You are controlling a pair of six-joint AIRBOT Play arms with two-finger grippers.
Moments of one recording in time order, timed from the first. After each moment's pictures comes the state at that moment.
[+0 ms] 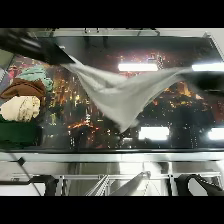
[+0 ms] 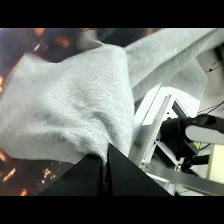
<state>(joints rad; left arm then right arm) 0.05 -1.51 1.92 -2.65 1.75 1.99 -0.41 -0.91 0.94 0.10 1.57 0.70</state>
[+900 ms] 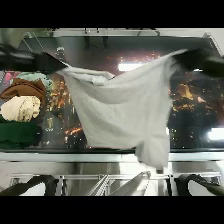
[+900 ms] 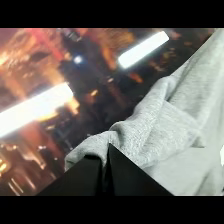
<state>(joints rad) 0.07 -1.31 1.43 -2.47 1.32 2.14 -0.19 -1.23 1.13 -0.25 1.10 0.73</state>
